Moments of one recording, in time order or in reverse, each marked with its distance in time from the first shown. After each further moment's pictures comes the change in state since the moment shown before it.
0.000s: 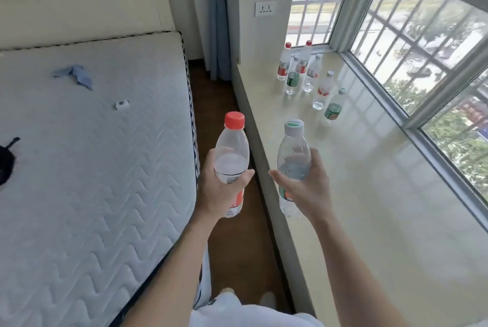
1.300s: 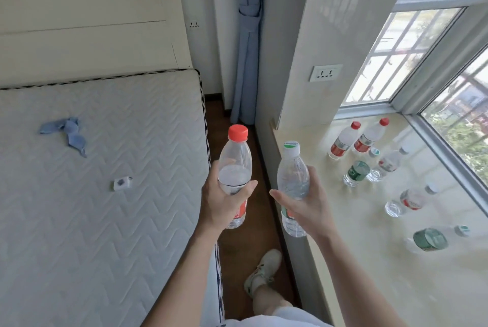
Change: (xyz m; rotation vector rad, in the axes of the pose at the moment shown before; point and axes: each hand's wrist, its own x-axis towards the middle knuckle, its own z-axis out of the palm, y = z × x) left_hand 0.545 -0.098 -0.041 0.009 0.019 -0.097; right_hand 0.476 -0.047 0.285 -0.026 -0.165 0.003
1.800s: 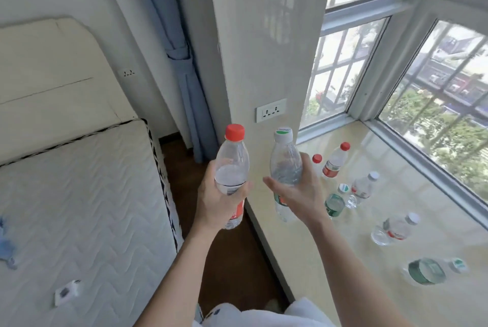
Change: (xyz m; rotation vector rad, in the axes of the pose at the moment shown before) left_hand 0.200 0.061 0.143 -0.041 -0.262 0.146; right_hand 0.203 0.006 -0.092 0.070 0.274 0.011
